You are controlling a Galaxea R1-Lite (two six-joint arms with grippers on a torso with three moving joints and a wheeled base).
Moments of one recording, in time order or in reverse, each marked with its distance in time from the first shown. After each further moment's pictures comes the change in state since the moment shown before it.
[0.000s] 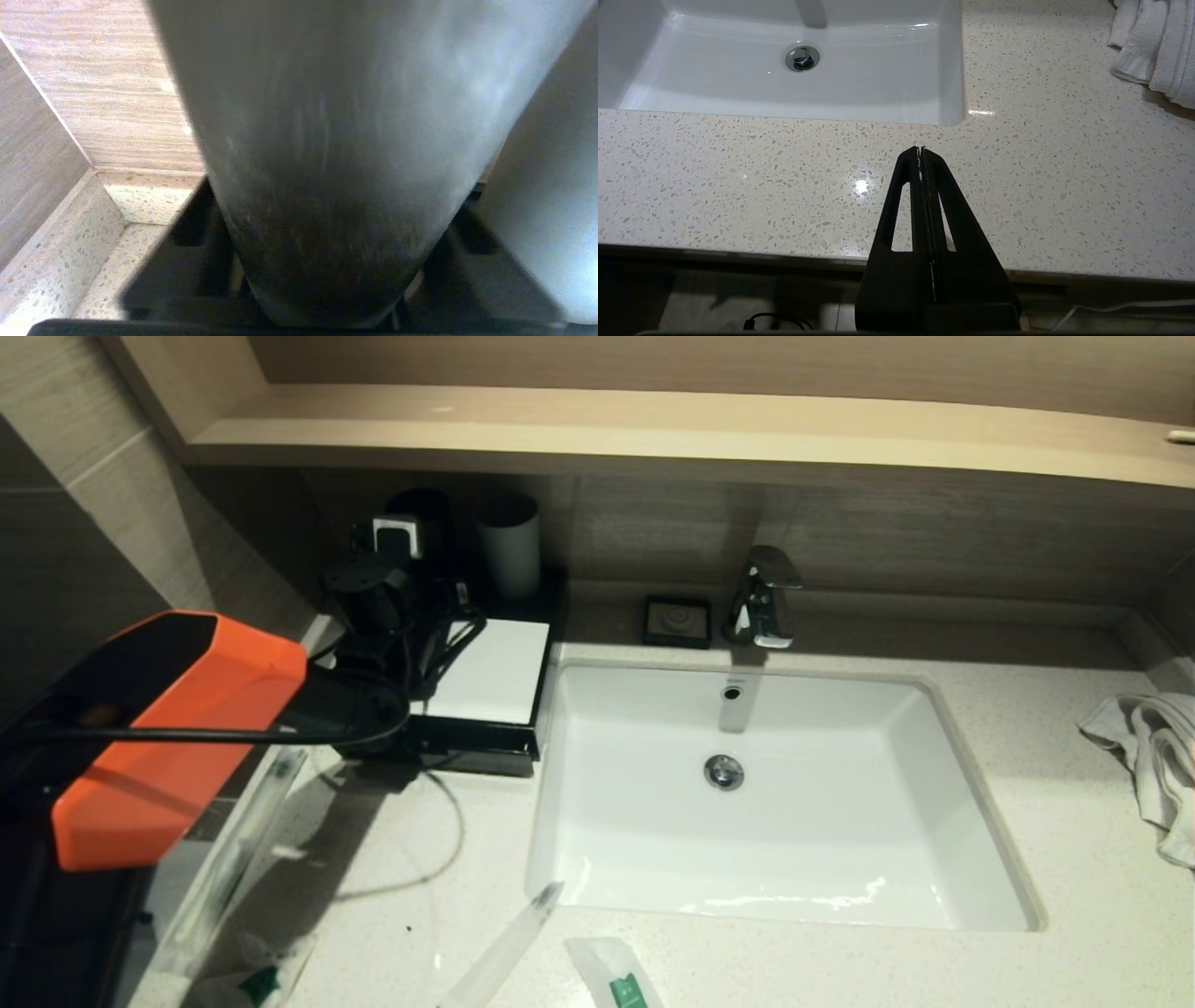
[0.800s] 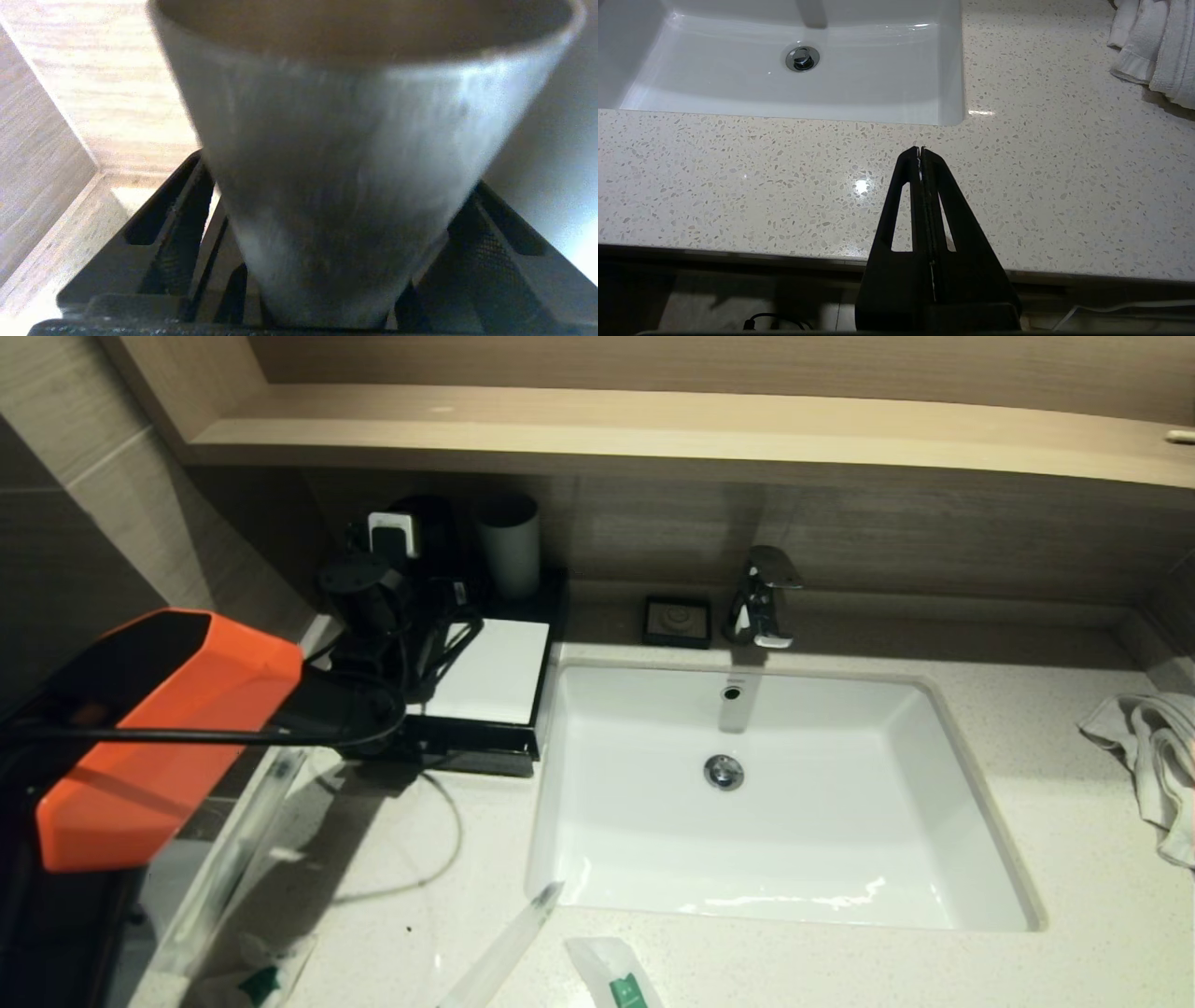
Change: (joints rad) left arm -0.001 -0.023 0.047 -0.035 0.000 0.002; right arm 0.000 0.000 0.000 0.000 0.000 0.000
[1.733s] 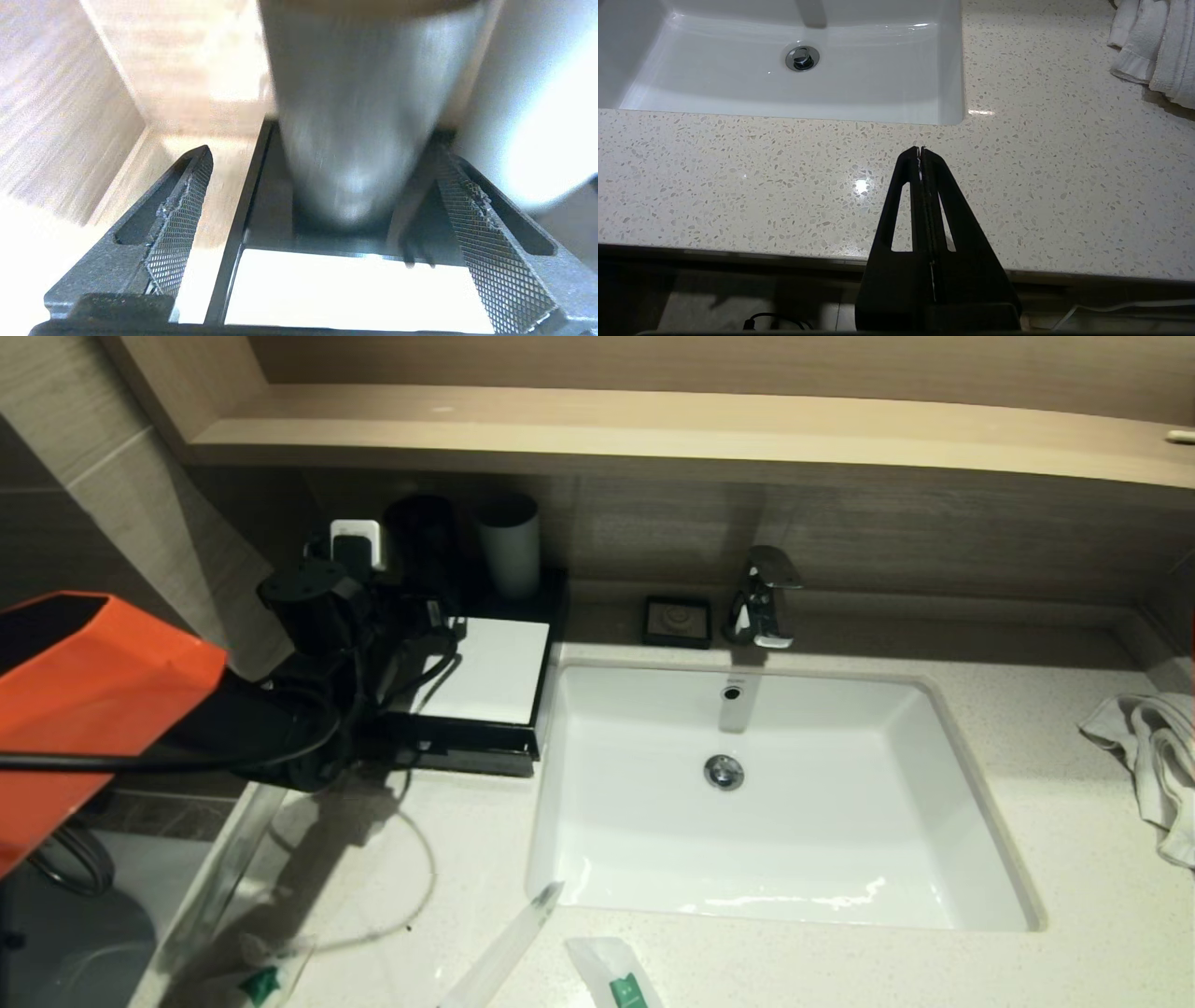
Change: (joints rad) left arm 0.001 -0.204 0.347 -0.040 -0.002 -0.009; right arm 0.000 0.000 0.000 0.000 0.000 0.000
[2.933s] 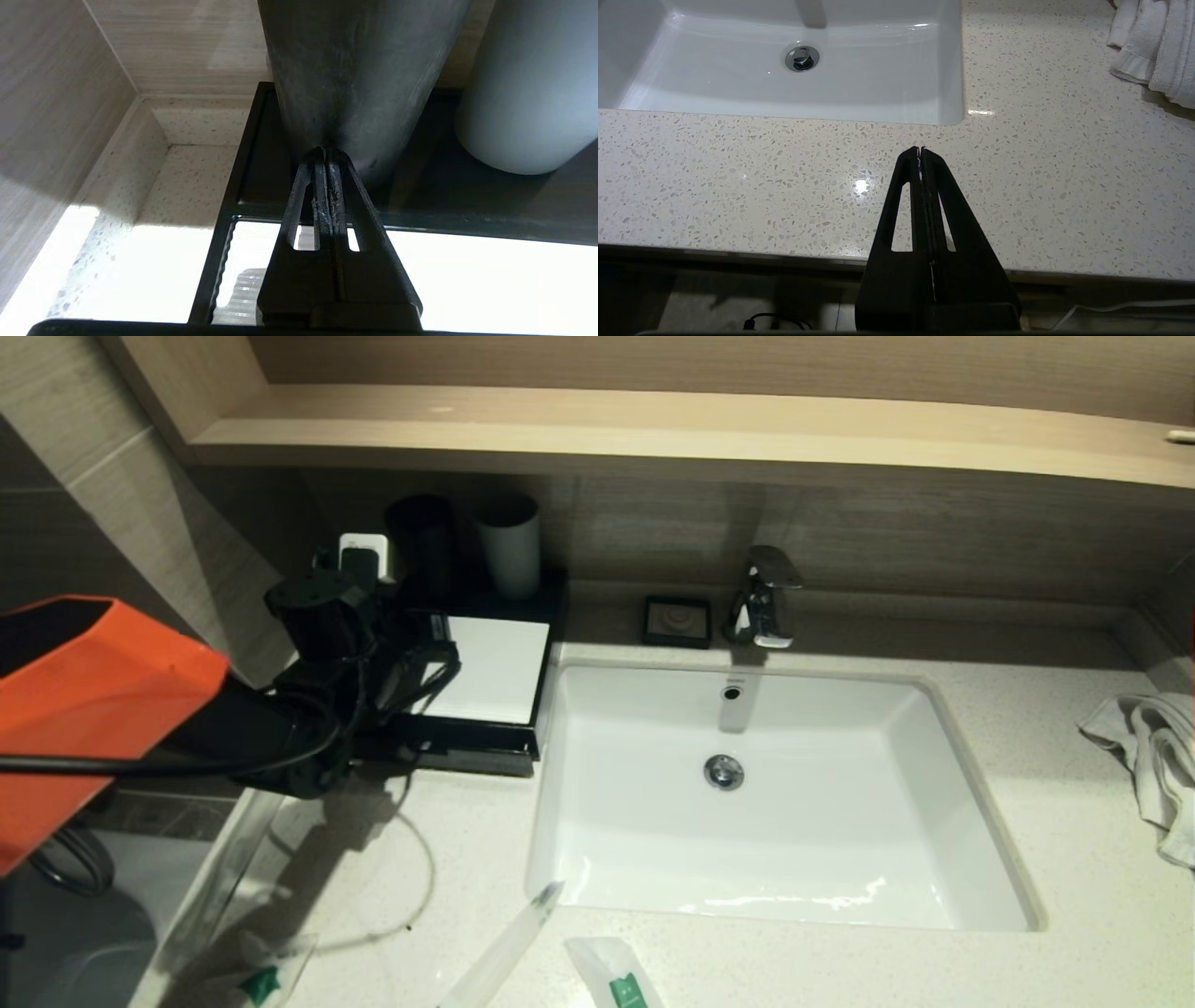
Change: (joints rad) left arm -0.001 0.009 0.010 0.038 -0.004 -0.002; right arm 0.000 0.000 0.000 0.000 0.000 0.000
